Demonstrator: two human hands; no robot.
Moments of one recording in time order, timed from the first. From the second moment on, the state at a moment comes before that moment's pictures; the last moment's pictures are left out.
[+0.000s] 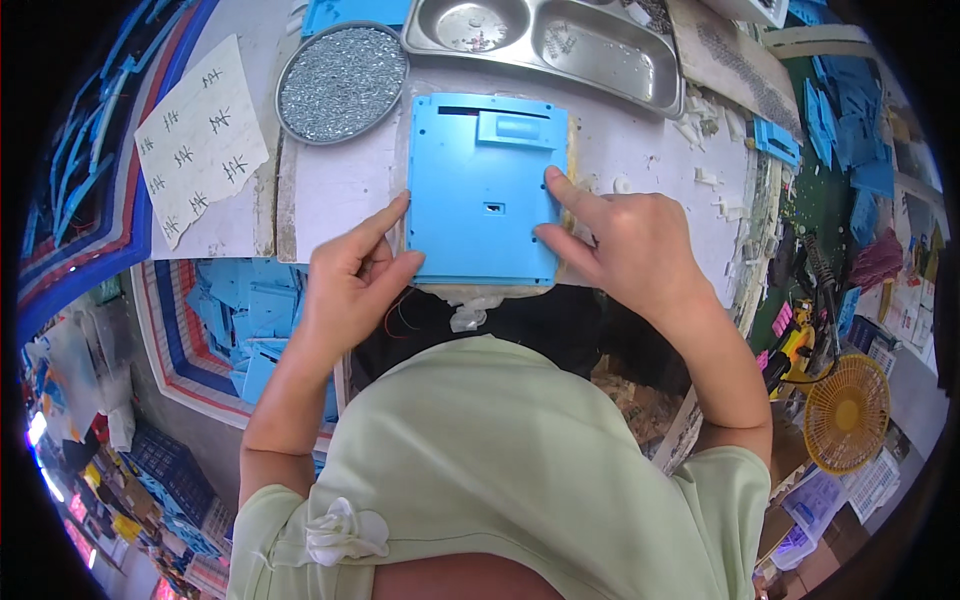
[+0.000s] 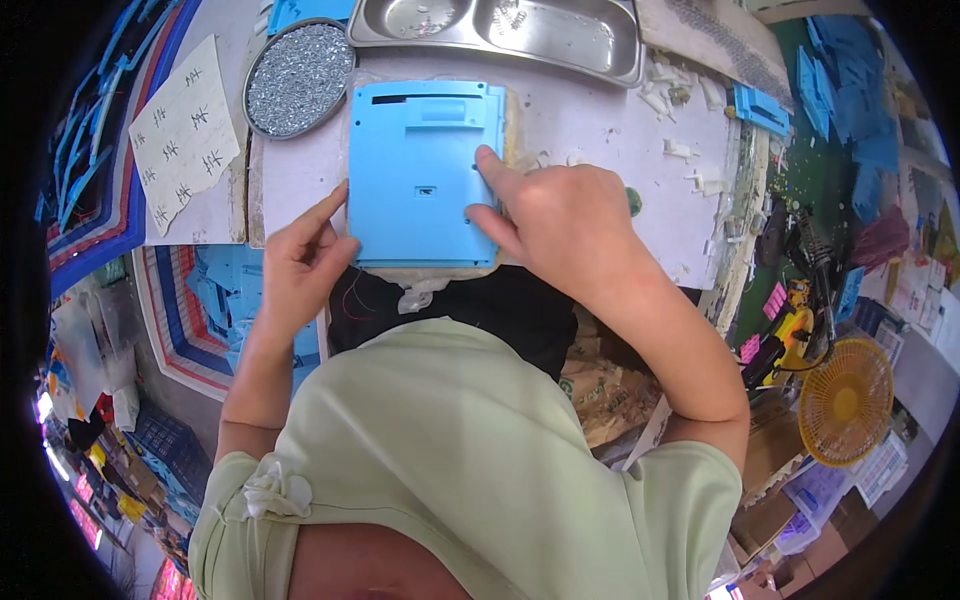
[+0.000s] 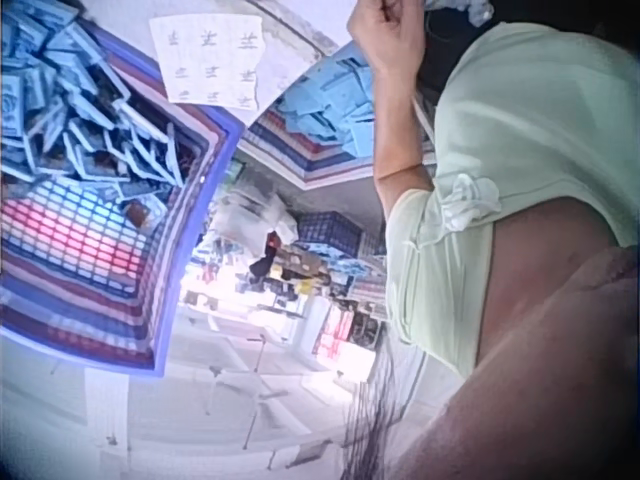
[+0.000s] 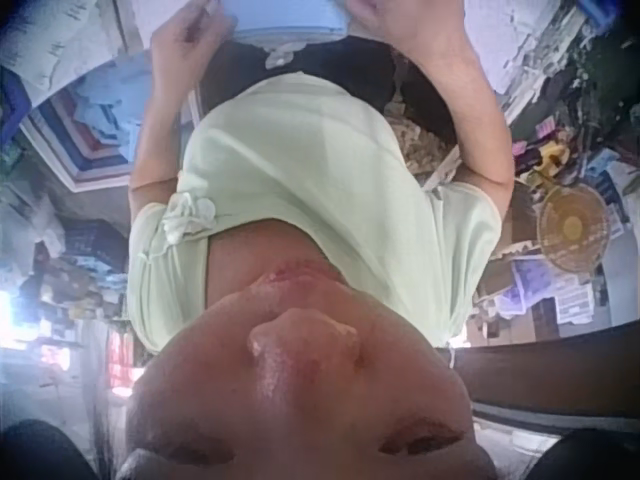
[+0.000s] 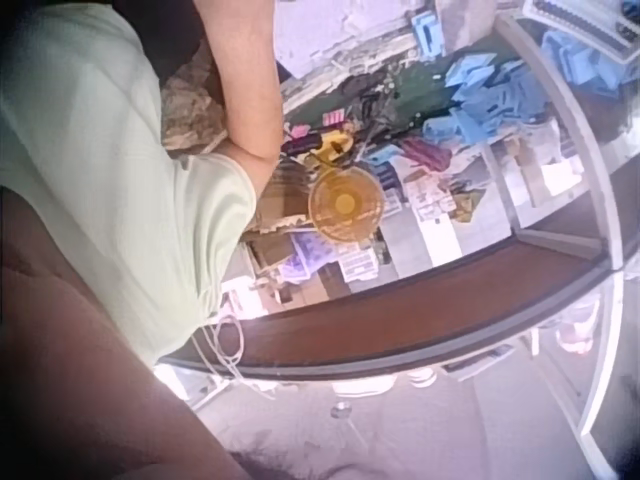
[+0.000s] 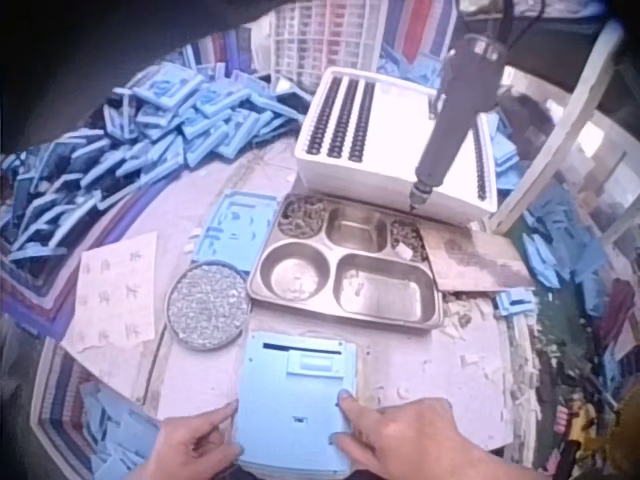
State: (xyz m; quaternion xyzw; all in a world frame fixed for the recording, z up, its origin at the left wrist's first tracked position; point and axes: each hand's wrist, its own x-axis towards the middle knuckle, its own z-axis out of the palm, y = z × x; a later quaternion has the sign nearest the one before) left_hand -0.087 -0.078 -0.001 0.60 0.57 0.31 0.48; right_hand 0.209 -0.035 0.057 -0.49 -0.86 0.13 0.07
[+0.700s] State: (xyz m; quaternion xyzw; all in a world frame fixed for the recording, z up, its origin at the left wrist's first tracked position) left_hand -0.143 0.057 -0.012 0.77 0.57 0.28 0.01; right_hand 0.039 0.163 0.019 -0.29 -0.95 0.05 -0.04
